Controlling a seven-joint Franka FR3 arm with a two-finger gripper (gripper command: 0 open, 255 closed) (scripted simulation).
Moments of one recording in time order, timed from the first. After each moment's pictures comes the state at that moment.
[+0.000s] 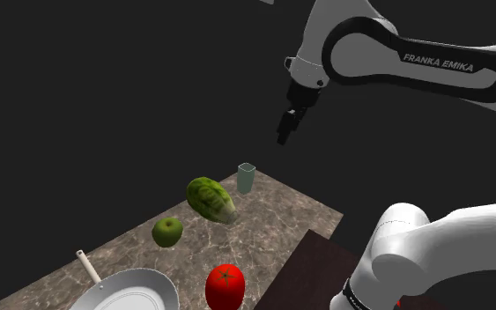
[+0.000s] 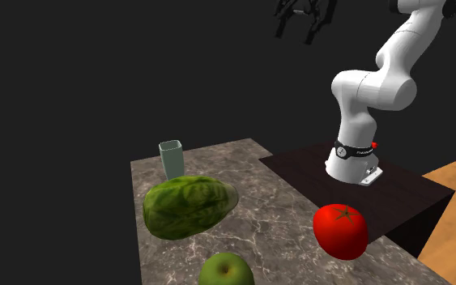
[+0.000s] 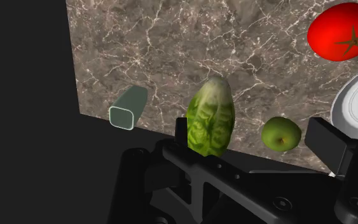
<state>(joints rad) -0.01 -0.80 0.05 -2.30 -0.10 1.70 -0.13</state>
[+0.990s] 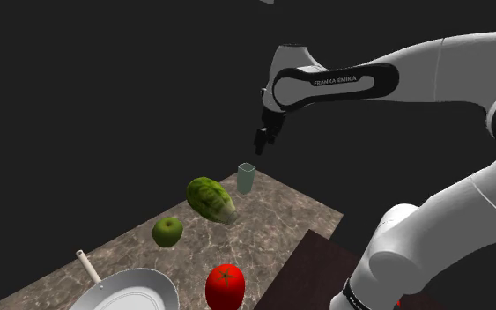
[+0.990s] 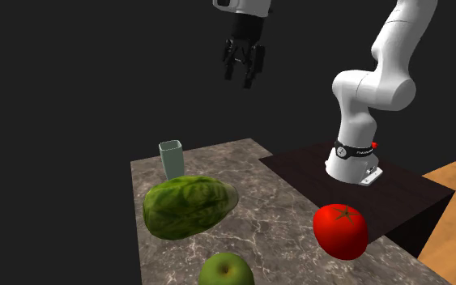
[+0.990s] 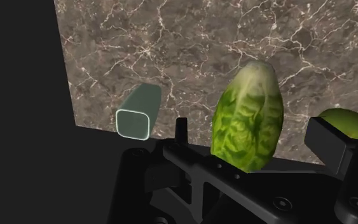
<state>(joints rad) -0.07 -0.43 -0.08 -2.30 -0.12 2.02 -0.20</state>
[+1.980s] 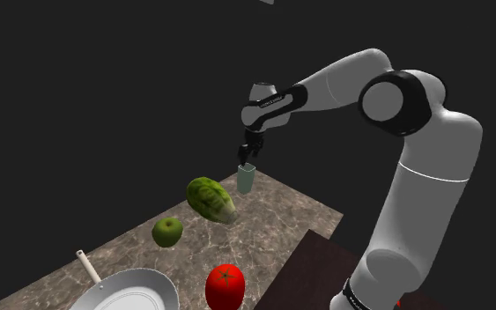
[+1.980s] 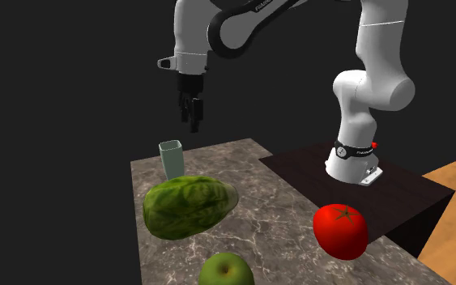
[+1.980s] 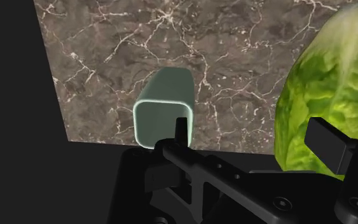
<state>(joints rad) -0.12 0.13 -0.18 -2.04 0.01 2.26 -0.33</state>
